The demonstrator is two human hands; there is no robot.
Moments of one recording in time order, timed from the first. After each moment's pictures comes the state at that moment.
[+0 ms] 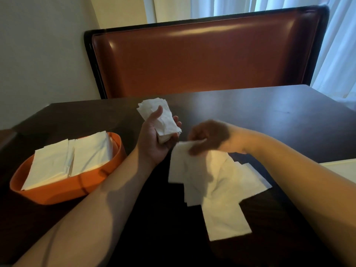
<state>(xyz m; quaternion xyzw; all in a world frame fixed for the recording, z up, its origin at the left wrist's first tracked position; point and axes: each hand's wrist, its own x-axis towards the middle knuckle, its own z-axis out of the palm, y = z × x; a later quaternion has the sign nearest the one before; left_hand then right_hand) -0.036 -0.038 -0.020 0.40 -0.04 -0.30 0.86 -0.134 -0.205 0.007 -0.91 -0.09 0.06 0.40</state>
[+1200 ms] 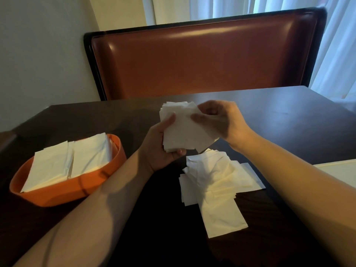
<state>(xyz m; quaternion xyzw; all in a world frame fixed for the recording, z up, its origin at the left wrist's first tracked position) -0.065 -0.035 -0.006 0.45 -0.18 -0.39 0.78 -0.126 -0.203 0.009 -0.79 0.05 -0.25 0.56</state>
